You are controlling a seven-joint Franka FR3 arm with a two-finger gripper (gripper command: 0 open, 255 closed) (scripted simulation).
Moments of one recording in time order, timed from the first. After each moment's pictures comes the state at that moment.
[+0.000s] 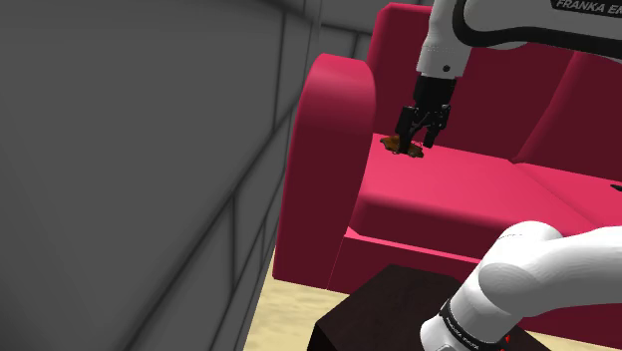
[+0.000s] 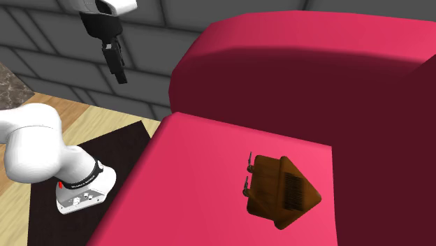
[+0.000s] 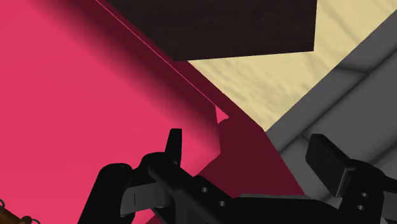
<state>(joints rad) -0.01 -0.77 0.05 -2.29 0.00 1.43 0.14</state>
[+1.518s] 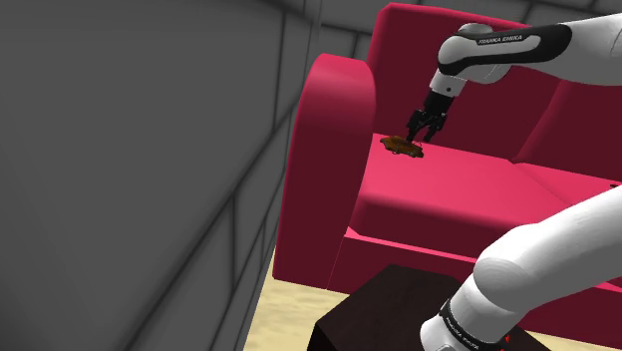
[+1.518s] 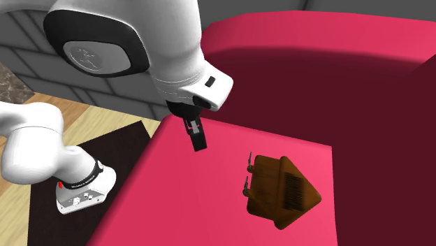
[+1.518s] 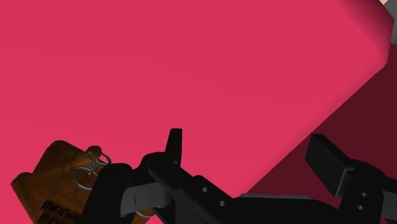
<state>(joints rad) -0.11 -0.40 -0.41 -2.17 -0.08 1.82 -0.29</state>
